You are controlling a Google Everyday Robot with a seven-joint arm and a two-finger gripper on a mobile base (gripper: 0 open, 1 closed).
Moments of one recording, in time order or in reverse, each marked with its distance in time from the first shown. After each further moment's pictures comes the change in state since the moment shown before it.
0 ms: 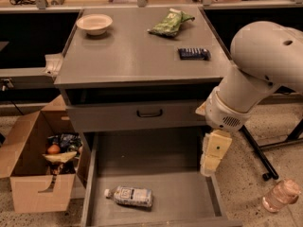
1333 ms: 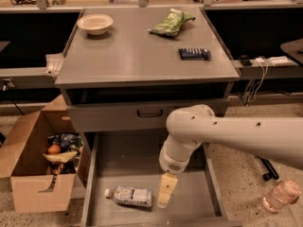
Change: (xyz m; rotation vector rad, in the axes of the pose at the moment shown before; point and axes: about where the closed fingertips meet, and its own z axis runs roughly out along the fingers) arm -0.025 -0.003 0.233 -0.108 0.037 0.005
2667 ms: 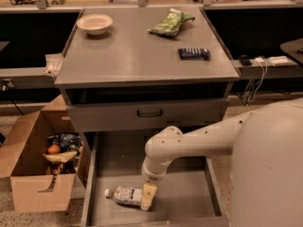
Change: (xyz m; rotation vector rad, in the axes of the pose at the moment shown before) arm -0.026 -0.049 0.134 0.071 0.006 -0.029
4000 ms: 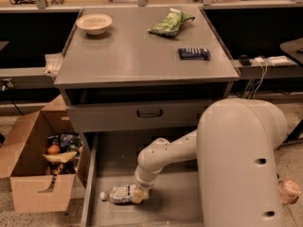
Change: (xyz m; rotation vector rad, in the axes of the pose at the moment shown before) arm -0.016 -0.013 0.089 -0.027 -0.032 -0.017
